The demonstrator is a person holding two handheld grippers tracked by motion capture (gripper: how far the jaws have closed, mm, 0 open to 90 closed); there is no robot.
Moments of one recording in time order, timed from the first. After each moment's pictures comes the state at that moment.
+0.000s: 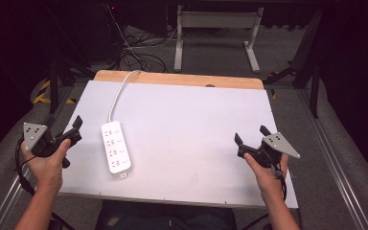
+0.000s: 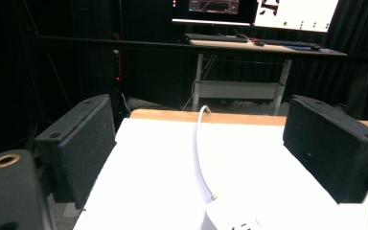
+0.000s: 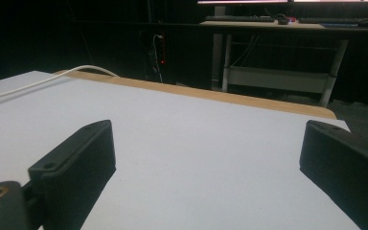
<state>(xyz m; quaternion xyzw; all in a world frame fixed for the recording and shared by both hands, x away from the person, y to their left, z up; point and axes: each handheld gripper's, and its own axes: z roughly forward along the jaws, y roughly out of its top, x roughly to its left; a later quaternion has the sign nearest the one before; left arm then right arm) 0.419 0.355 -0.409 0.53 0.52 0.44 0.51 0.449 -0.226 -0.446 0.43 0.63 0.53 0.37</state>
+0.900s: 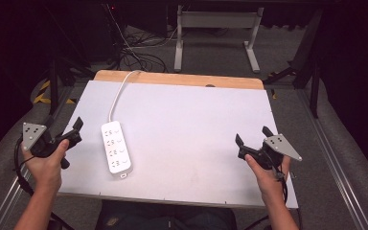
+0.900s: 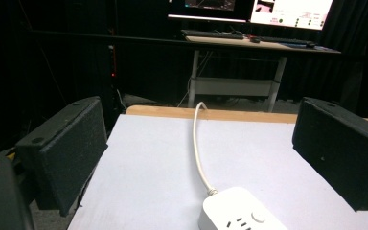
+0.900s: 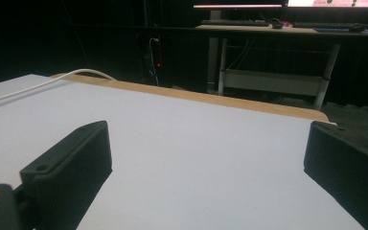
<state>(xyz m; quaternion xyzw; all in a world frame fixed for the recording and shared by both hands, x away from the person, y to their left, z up) 0.418 0.357 -0.409 0.54 0.52 0.43 0.52 0.442 -0.227 -0.442 0.43 0.62 0.53 0.38</state>
